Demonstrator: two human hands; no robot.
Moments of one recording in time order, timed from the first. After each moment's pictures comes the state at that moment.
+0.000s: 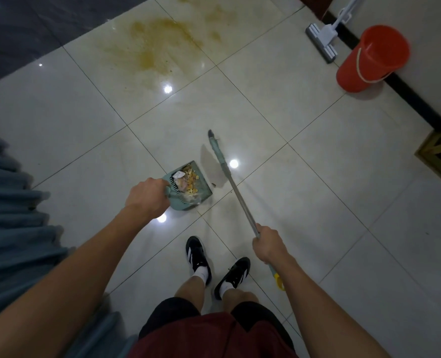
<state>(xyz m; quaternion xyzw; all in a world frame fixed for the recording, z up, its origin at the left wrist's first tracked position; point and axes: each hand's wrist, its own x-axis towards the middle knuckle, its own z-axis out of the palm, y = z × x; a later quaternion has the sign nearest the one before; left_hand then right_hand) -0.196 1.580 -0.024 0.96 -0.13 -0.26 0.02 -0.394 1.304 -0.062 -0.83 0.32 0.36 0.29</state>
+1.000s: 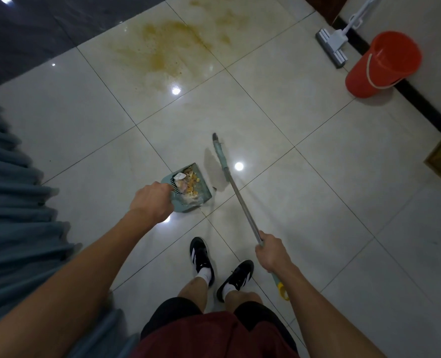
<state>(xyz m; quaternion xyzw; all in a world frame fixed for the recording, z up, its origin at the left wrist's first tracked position) -0.207 1.592 -0.019 0.96 -0.14 -0.26 -0.01 -0.406 1.315 -0.066 -0.81 0.32 0.35 0.33</state>
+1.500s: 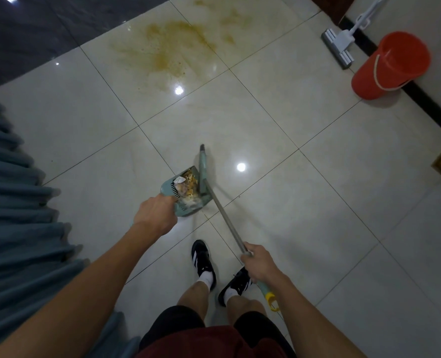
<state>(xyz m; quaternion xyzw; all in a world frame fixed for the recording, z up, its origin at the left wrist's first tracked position) -0.219 1.596 -0.043 0.95 -0.15 -0.26 0.00 -0.399 1.351 -0.078 -0.73 0.34 0.38 0.44</state>
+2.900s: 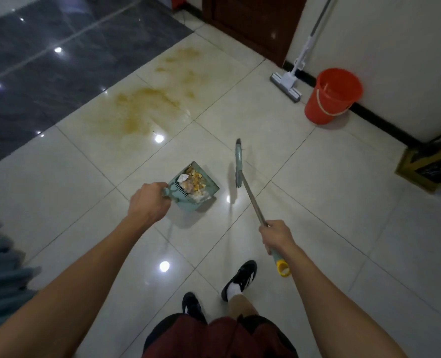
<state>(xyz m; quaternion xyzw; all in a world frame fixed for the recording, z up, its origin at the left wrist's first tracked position) -0.073 1.436 0.058 0.97 -0.11 -0.19 0.13 -0.271 1.162 0.008 -0.72 0.48 0.21 0.46</state>
